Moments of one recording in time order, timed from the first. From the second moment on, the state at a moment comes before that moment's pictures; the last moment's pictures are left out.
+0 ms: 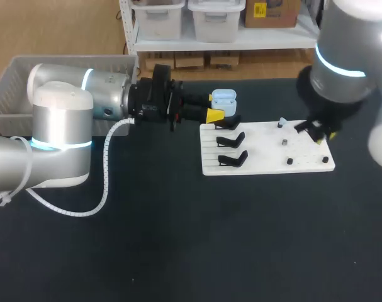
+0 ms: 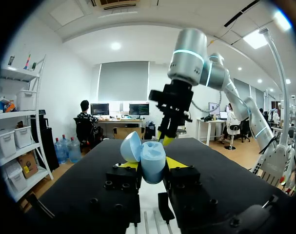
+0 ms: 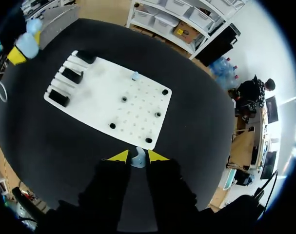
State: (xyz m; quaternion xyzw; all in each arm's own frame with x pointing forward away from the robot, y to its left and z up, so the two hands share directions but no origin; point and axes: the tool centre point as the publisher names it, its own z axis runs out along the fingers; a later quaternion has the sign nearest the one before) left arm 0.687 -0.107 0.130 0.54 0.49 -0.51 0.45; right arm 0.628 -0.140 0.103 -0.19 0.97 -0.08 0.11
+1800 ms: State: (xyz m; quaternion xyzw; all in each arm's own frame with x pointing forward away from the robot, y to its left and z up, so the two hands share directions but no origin) left arm 0.656 -0.119 0.123 0.55 0.48 -0.50 0.47; right arm 0.634 -0.045 0.161 -0.10 0.99 -0.09 0.04
